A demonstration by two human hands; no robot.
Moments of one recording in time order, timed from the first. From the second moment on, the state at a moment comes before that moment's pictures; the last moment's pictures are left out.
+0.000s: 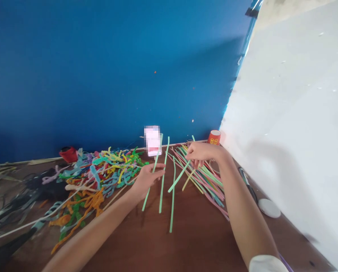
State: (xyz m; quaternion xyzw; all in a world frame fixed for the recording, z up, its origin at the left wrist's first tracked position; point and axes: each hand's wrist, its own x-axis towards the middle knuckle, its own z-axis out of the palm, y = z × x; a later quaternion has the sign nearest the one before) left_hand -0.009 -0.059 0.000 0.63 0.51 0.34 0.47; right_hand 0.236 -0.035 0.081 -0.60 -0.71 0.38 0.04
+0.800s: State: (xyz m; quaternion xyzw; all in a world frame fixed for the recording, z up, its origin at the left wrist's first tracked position) left_hand -0.019 -0.071 0.043 0.45 0.38 0.47 0.65; right_hand 0.144 -0.043 0.065 -0.51 -0.75 0.25 0.35
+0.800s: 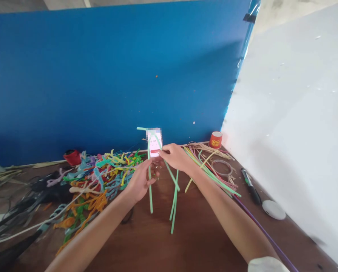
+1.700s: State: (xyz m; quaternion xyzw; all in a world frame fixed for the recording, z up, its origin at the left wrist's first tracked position) left_hand -0.017 -0.034 0.069 0.53 0.33 0.46 0.63; right_hand 0.171 -0.074 0.096 -0.50 -0.78 -0.10 0.37
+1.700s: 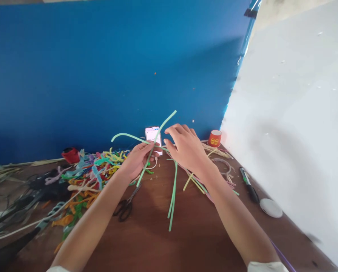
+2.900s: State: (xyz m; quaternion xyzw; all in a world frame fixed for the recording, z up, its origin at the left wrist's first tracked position) left_hand -0.001 -0.040 0.048 0.43 0.35 0.54 0.63; right_hand 0.150 -0.056 0.075 -0.50 -0.79 -0.11 0.33
